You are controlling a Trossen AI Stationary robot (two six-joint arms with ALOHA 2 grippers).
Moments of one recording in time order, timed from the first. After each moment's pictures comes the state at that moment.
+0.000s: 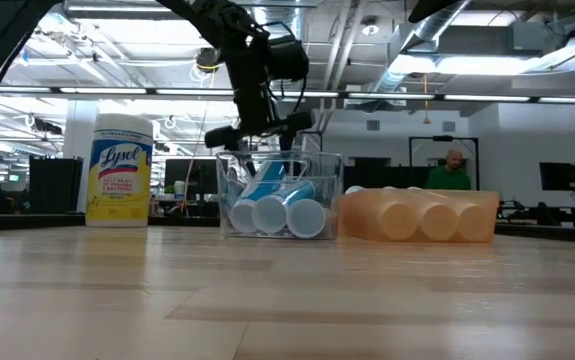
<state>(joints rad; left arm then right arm) 0.40 1.94 1.57 -0.72 -0.27 -0.93 0.35 1.43 1.50 -1.05 0.37 0.86</state>
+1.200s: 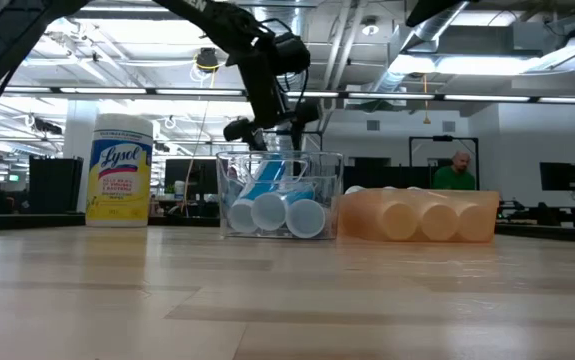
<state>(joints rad) 0.48 2.01 1.75 -0.68 -0.29 -0.75 0.34 1.43 1.50 -1.06 0.40 0.84</state>
